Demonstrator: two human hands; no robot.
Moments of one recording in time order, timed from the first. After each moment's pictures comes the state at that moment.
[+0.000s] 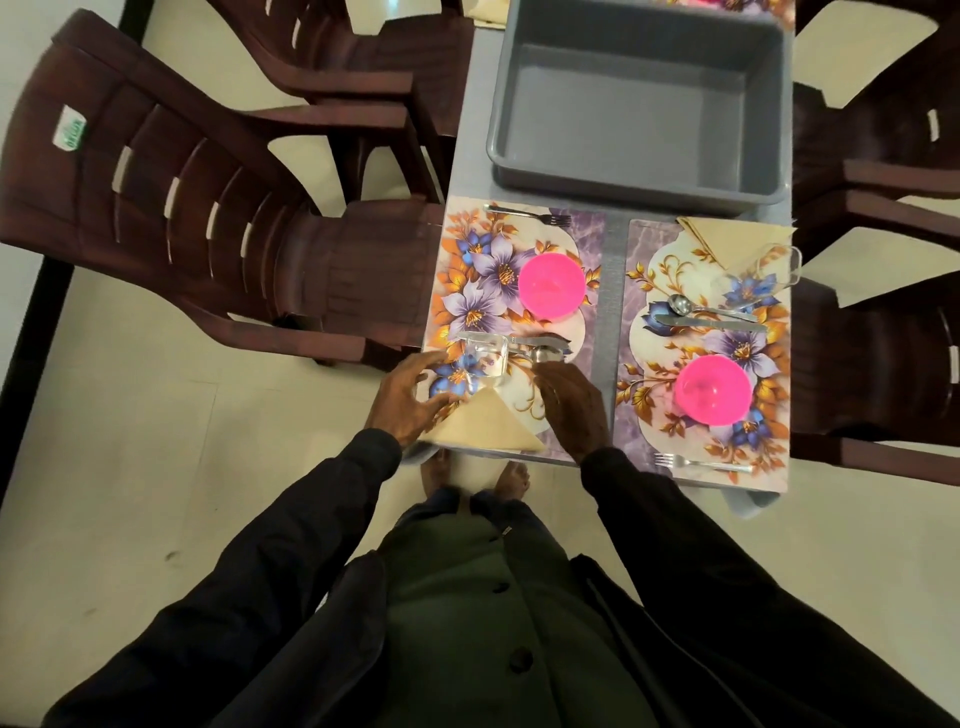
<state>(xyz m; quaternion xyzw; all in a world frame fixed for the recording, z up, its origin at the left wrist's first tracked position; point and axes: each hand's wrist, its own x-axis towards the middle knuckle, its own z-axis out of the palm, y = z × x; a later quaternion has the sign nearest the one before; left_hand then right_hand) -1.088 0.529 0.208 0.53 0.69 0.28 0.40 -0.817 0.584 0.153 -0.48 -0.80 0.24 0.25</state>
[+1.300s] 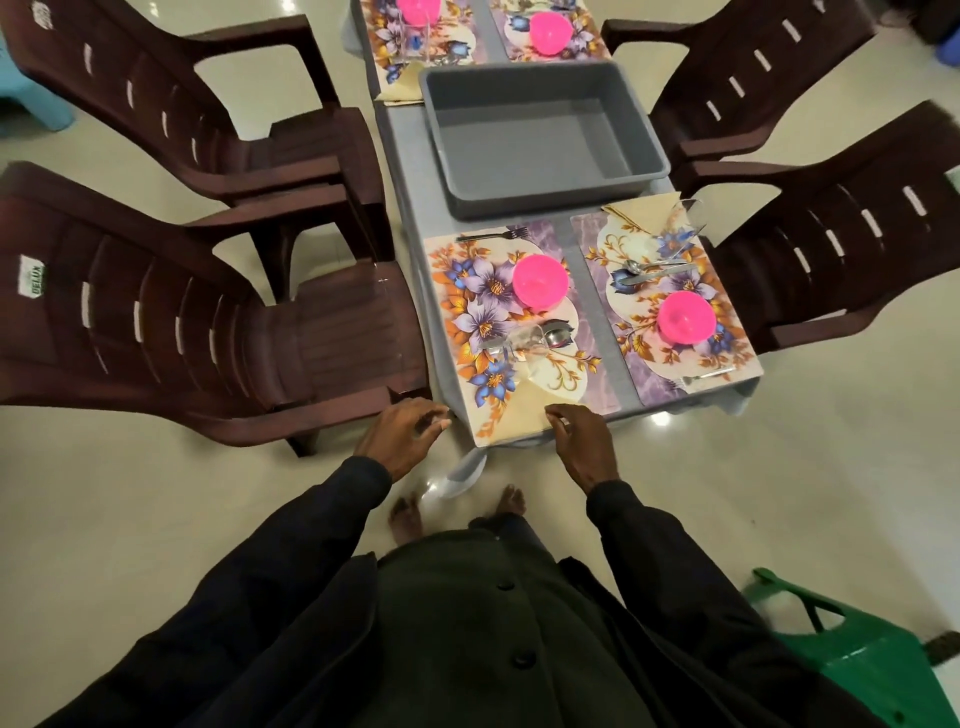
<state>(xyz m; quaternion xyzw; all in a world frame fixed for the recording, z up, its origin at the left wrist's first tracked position) -1.238 0.508 0.224 0.76 0.51 0.17 0.37 -0.936 0.447 0.193 -0.76 -0.58 0.23 0.21</state>
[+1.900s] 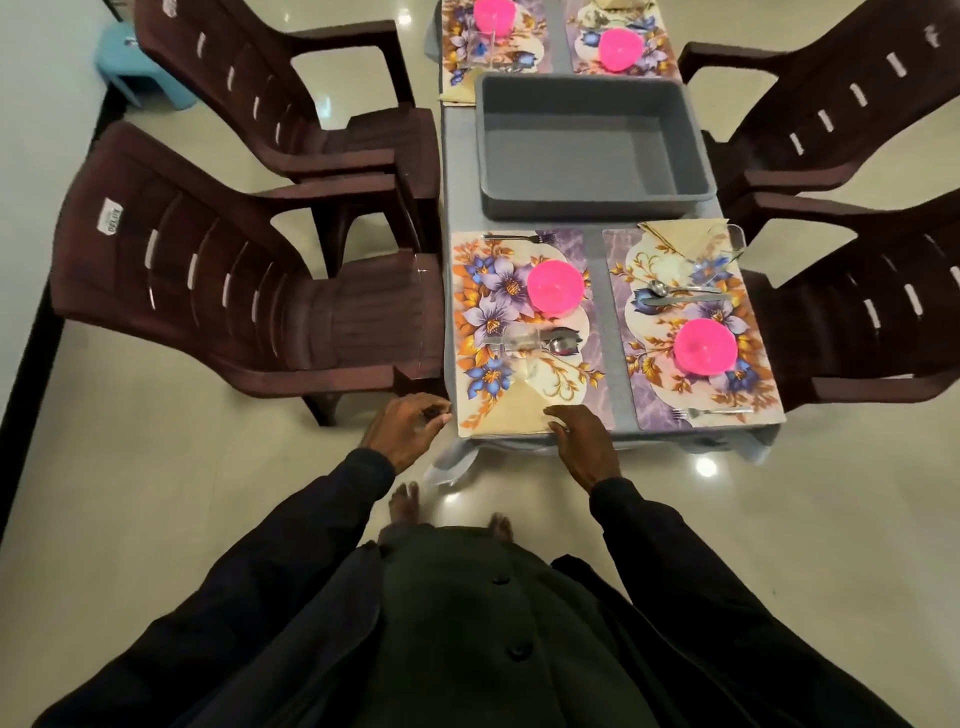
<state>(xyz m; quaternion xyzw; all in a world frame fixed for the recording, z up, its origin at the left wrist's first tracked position) -1.181 0.467 0.237 0.70 0.60 0.19 0.34 -0.870 0.461 0.171 -0.66 -0.68 0.28 0.17</state>
